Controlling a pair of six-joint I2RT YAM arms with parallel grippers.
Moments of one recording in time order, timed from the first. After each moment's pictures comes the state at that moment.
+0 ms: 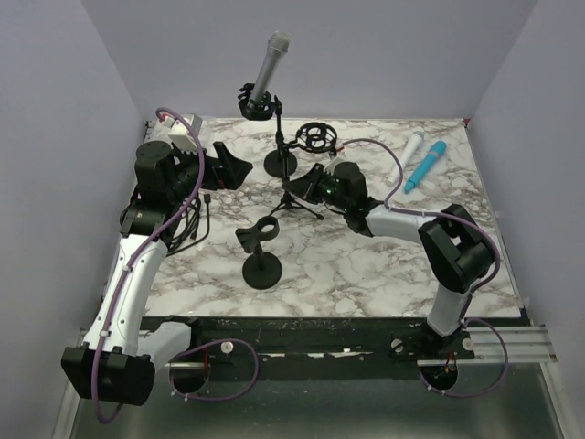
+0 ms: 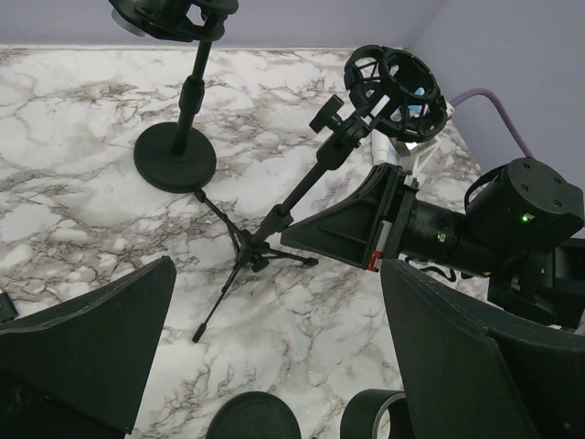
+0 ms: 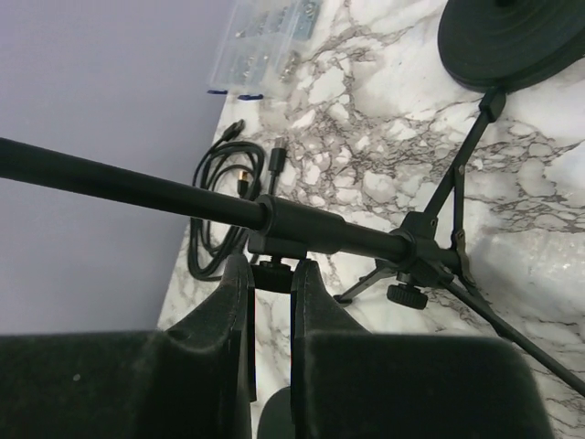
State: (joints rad) left arm -0.13 1.05 1.10 -0.26 0.46 -0.35; right arm 0.61 1.83 1.02 0.60 -0.23 0.87
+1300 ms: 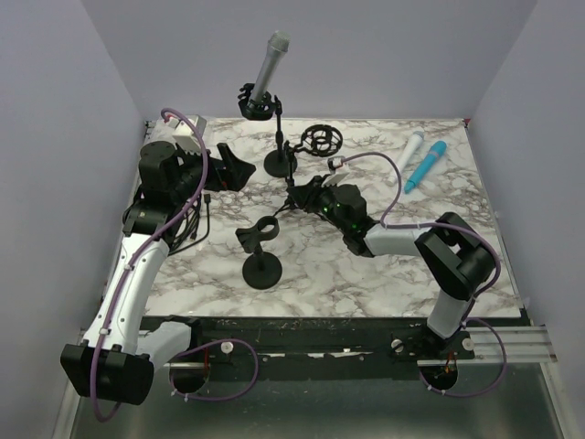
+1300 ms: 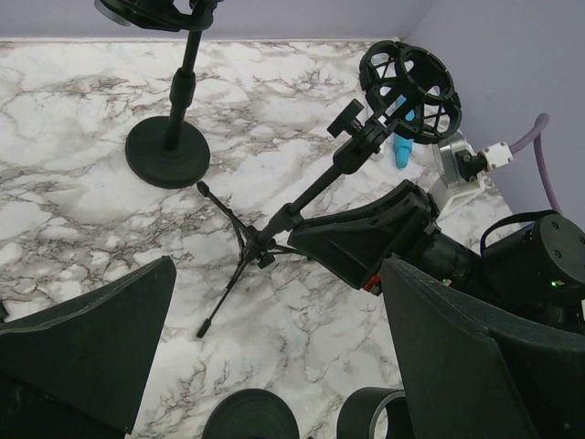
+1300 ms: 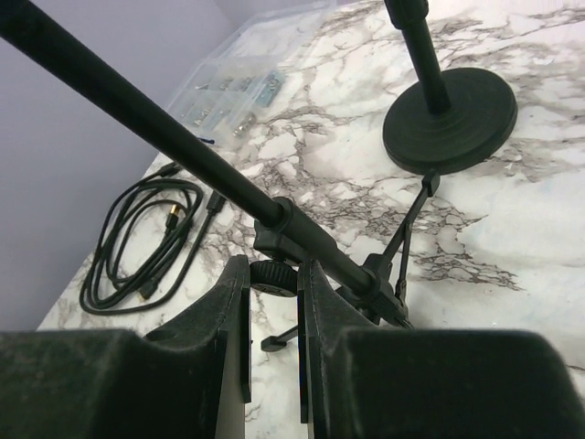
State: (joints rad) left arm -0.15 1.05 1.10 -0.26 0.45 -0.34; right arm 0.71 1.78 0.85 0.86 0.06 0.53
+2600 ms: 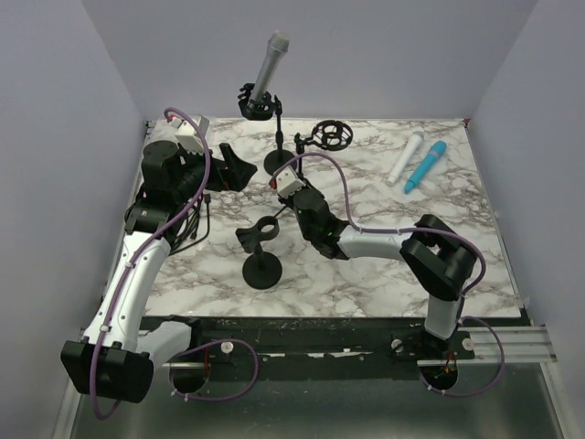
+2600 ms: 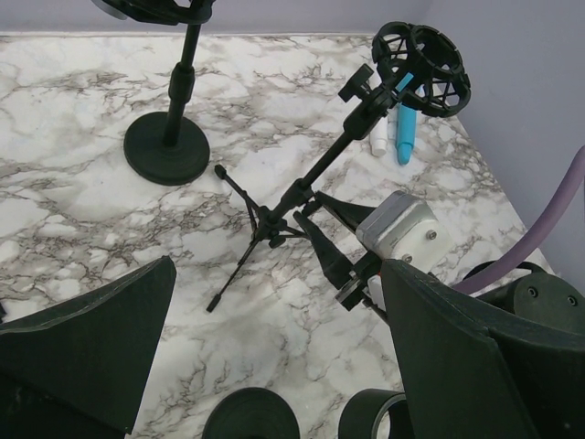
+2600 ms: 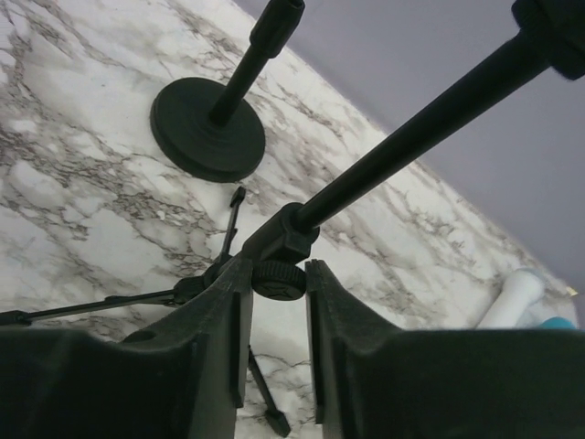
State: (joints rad) left arm -0.17 1.06 1.10 -0.26 0.45 -0.34; right arm 0.93 1.88 1.07 0.64 0.66 -0.49
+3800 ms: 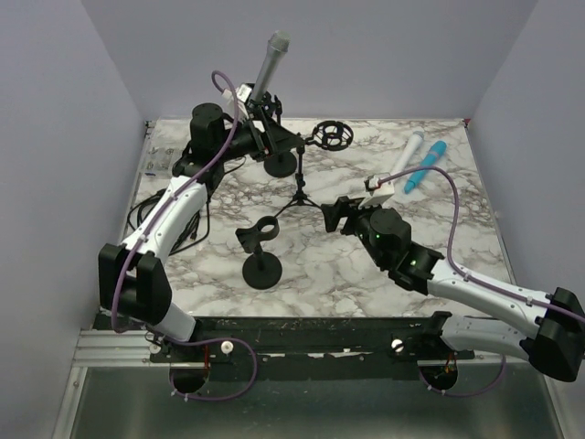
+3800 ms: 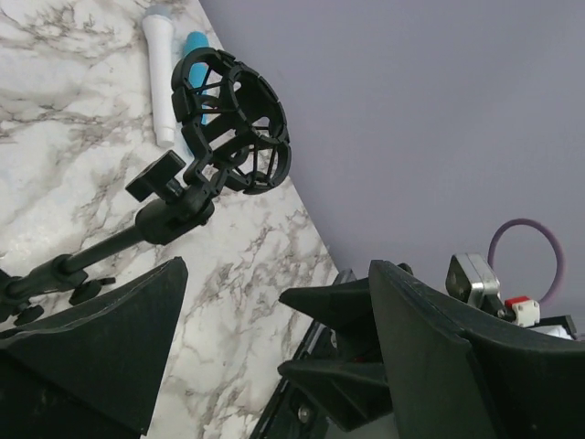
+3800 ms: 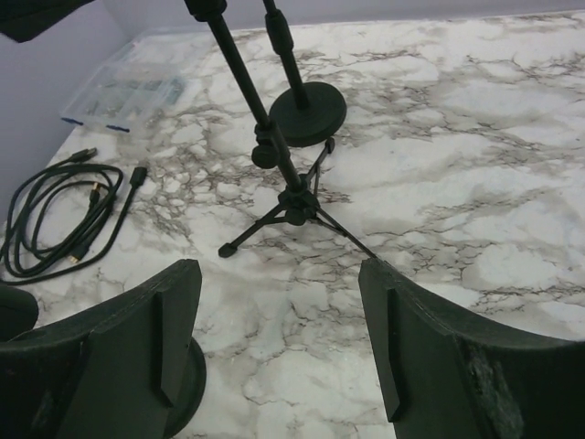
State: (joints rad) left arm -0.28 1.49 1.30 0.08 0.76 -0.86; right arm 0.91 1.08 0.70 0.23 0.54 0.35
